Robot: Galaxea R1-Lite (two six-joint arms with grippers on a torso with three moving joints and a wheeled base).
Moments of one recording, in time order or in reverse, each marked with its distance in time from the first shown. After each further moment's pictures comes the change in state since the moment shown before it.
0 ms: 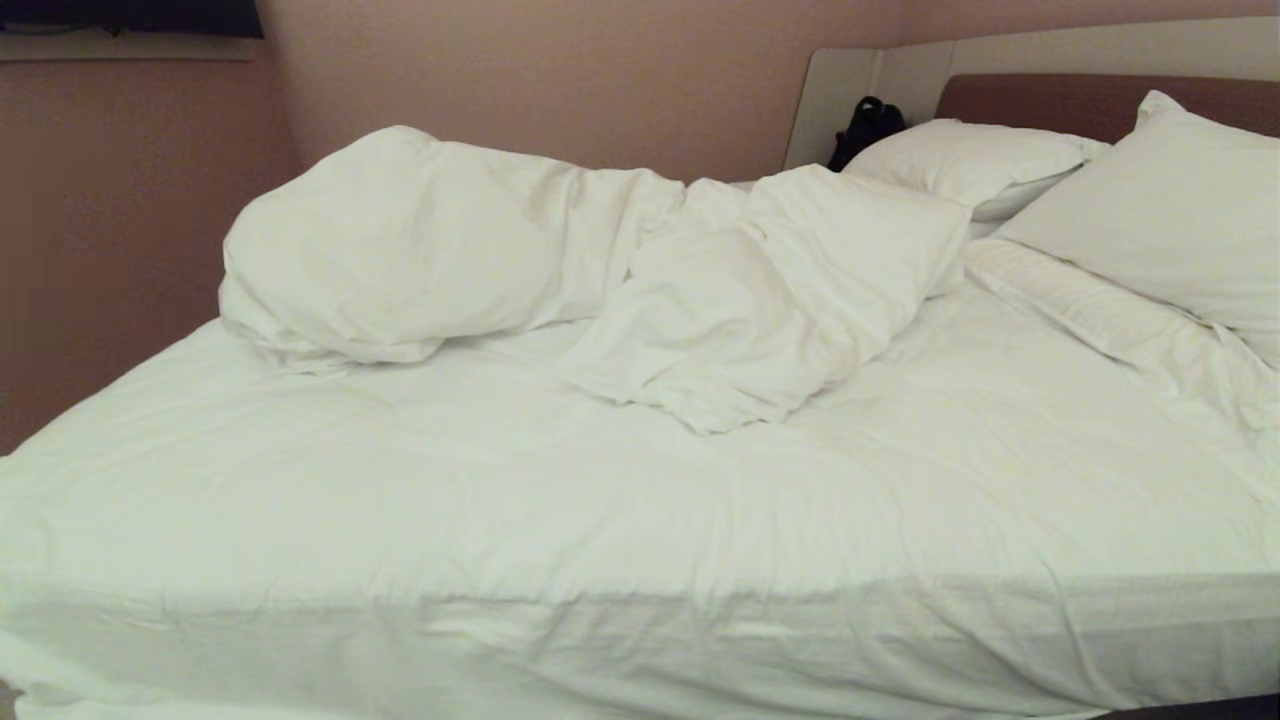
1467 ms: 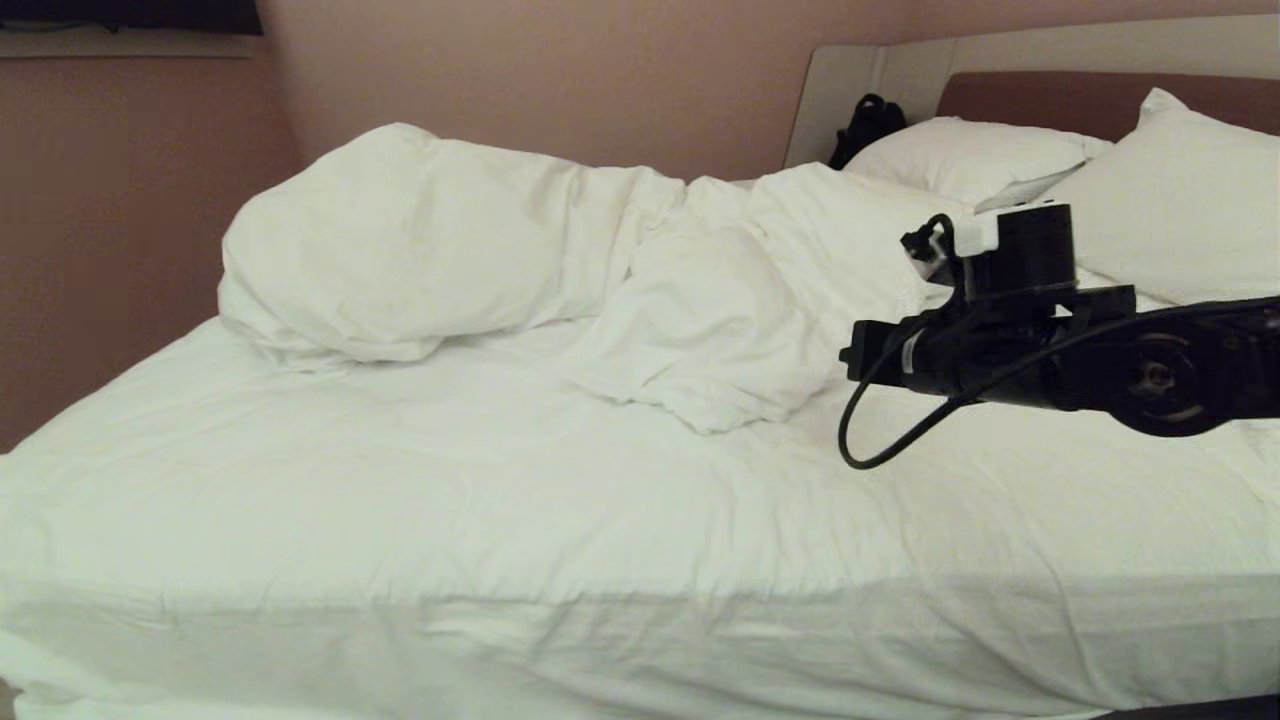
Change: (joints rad) left arm 0.000 0.000 0.000 0.000 0.000 0.000; right arm 0.378 1.323 -0.905 -0.285 -0.265 0.278
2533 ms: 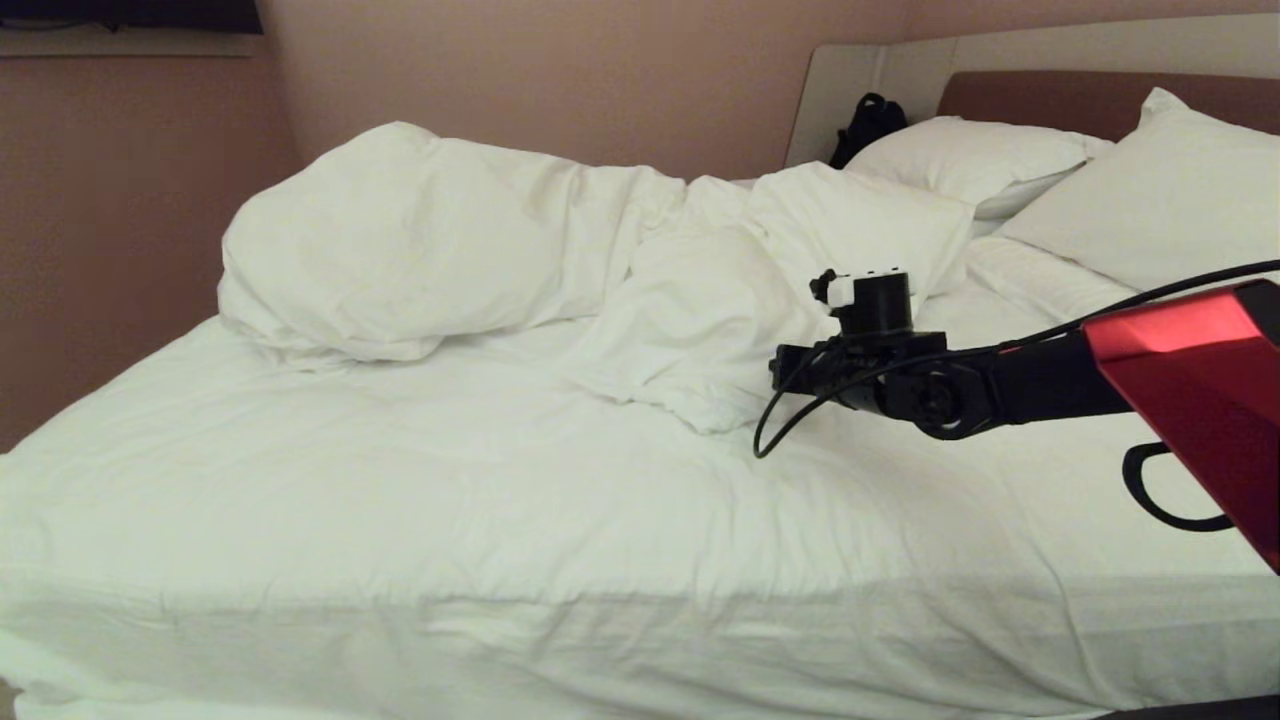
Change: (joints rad) left arm 0.000 0.000 0.000 0.000 0.000 0.000; right arm 0.000 0.379 -0.284 -0.127 -0.077 -0.031
